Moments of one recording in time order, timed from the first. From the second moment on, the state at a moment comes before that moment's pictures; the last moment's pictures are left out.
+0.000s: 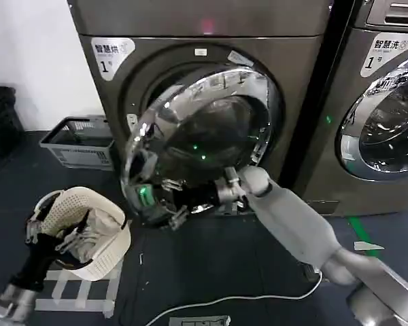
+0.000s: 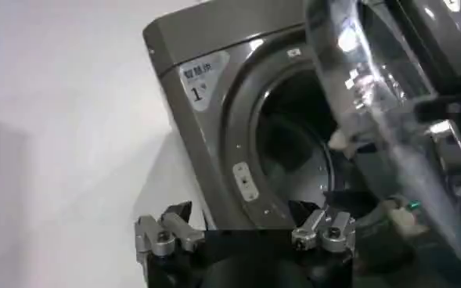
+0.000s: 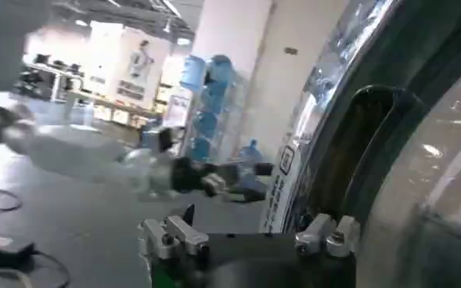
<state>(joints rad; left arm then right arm) 1.57 -1.19 -0.98 -1.95 -0.25 -0.40 0.39 -0.24 1.17 -0.36 1.31 0.69 0.21 -1.31</state>
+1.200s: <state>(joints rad) 1.08 -0.97 -0.39 -1.78 -0.18 -0.39 0.44 -1.18 0.72 0.74 1.70 0.74 0.31 -1.38</state>
